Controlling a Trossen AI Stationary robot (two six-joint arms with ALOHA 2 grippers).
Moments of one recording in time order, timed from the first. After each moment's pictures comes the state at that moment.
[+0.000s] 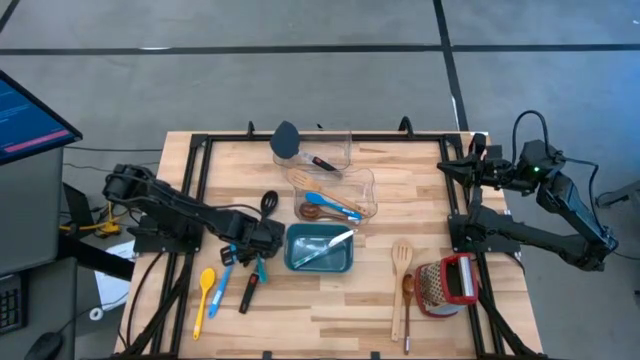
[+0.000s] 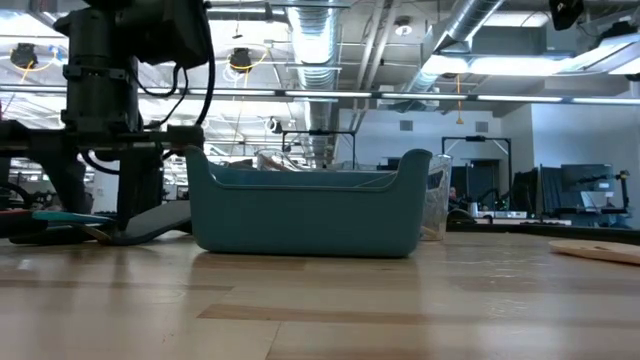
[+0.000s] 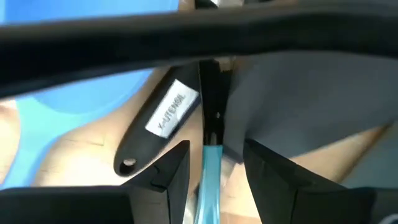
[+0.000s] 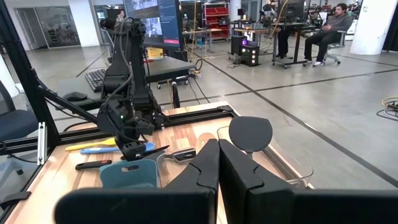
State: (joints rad) left arm -0.25 1.52 0.76 -0.65 -0.01 -2.16; right arm -0.51 0.35 0.83 -0.58 -0.26 0.02
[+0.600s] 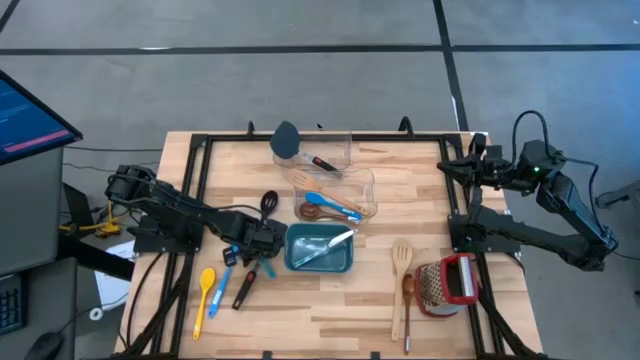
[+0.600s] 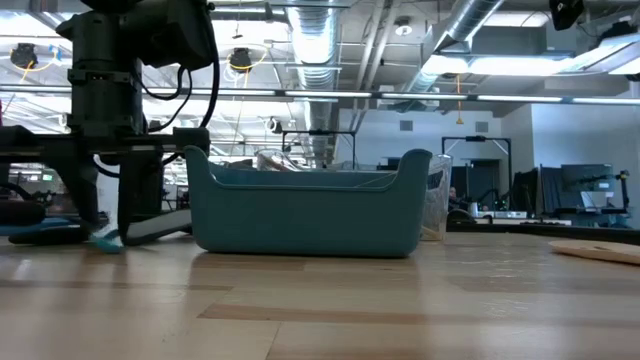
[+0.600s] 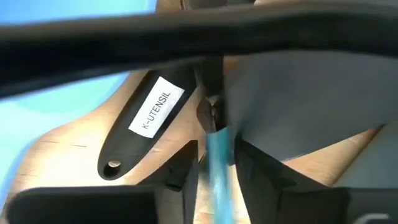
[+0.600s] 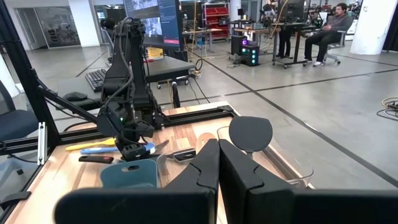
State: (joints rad) left arm -0.25 1.55 0.76 -0.61 -0.01 -2.16; right arm -0.51 0.35 0.83 -0.58 -0.26 0.02
